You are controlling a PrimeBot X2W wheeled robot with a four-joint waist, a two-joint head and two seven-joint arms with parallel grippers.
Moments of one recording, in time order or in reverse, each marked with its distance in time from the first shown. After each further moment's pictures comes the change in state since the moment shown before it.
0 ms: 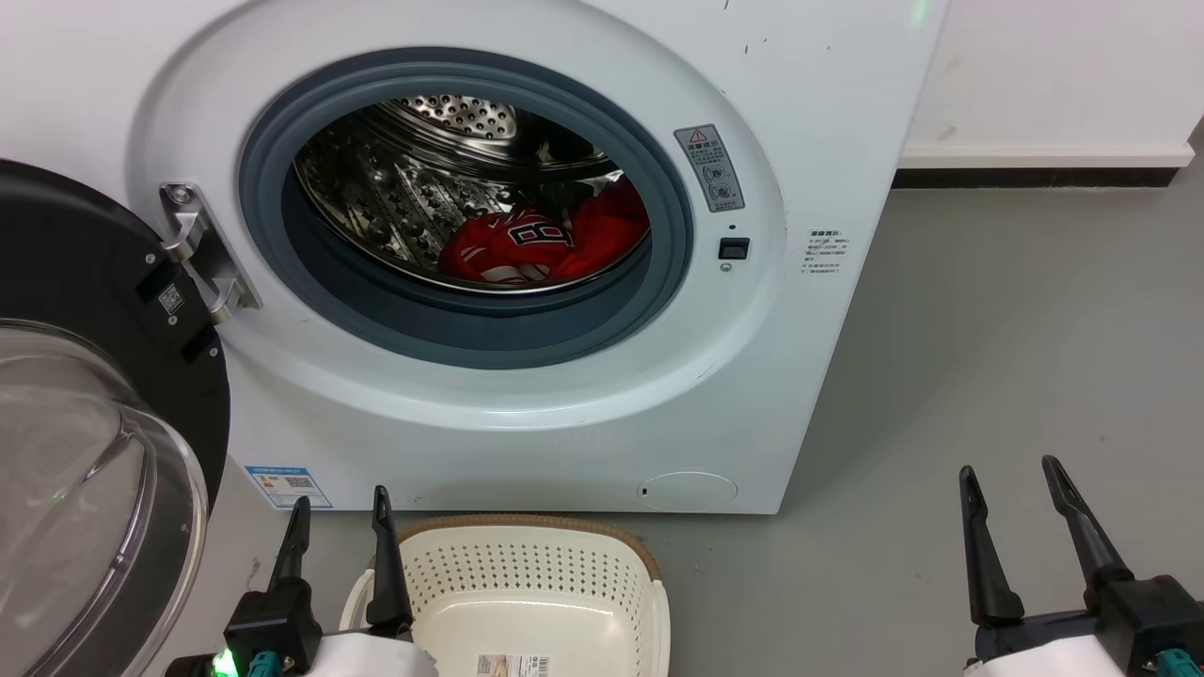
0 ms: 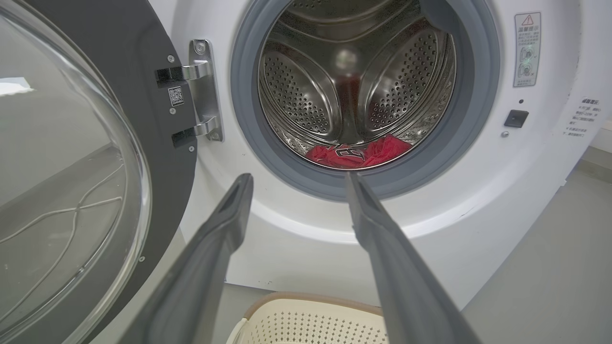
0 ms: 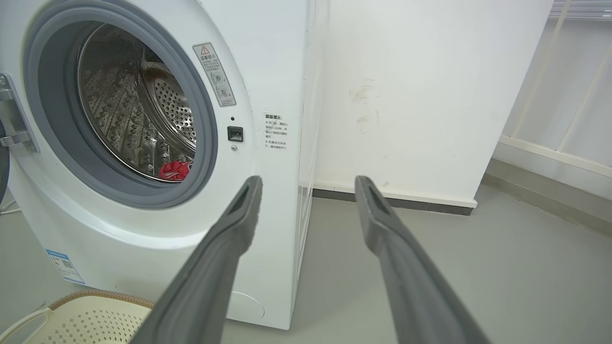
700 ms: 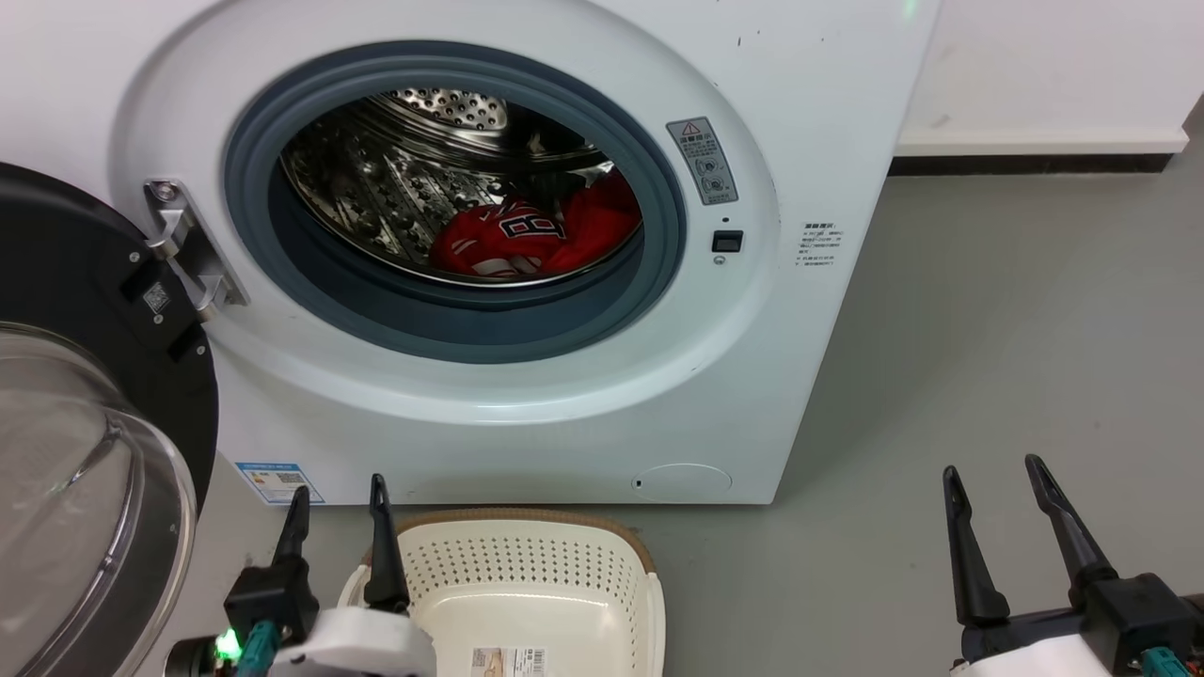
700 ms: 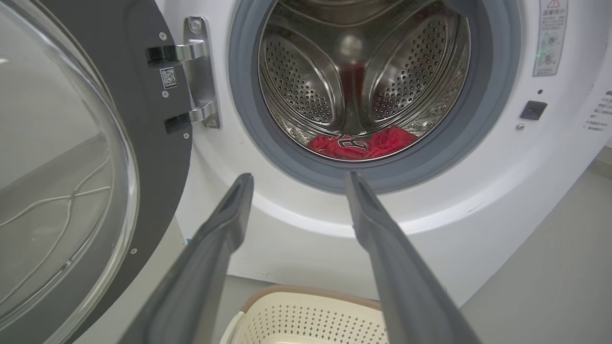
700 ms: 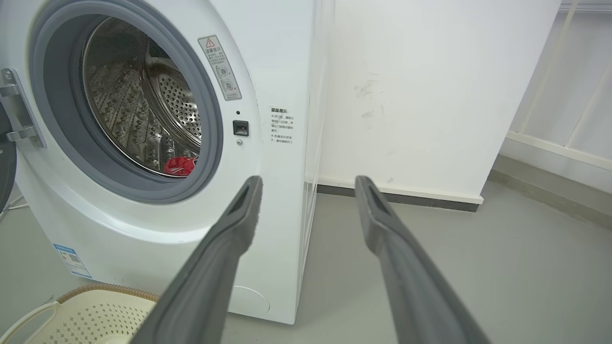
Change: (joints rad) left arm -0.046 0.001 0.016 0.070 -0.023 -0.018 -0.003; right arm -0.001 0.000 0.020 0.005 0.003 0.000 0.000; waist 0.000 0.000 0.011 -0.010
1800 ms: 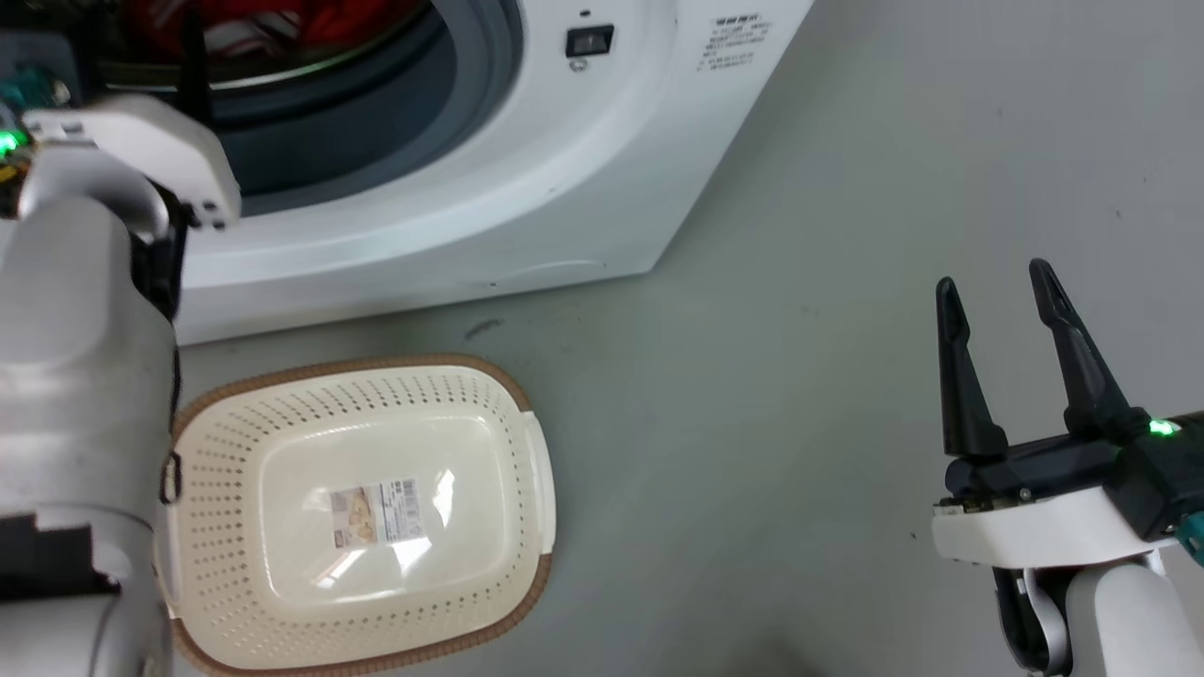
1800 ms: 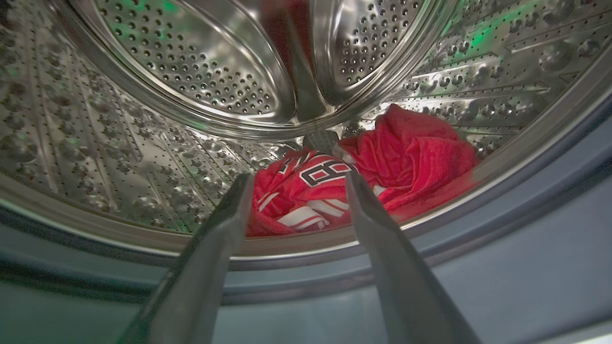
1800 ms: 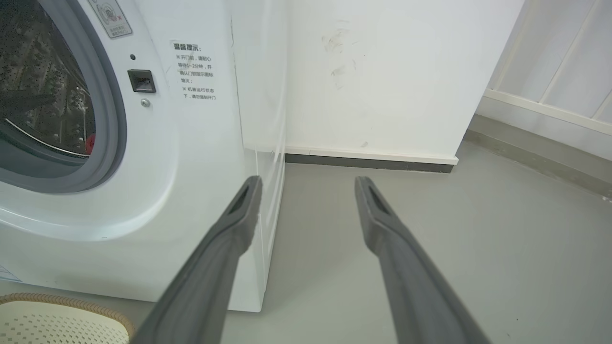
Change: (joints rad) left arm -1.048 0.263 0.020 0.810 0.083 -0.198 0.031; right arm -0.265 -0.001 0.057 -0.055 0.061 0.000 0.000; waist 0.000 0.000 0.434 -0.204
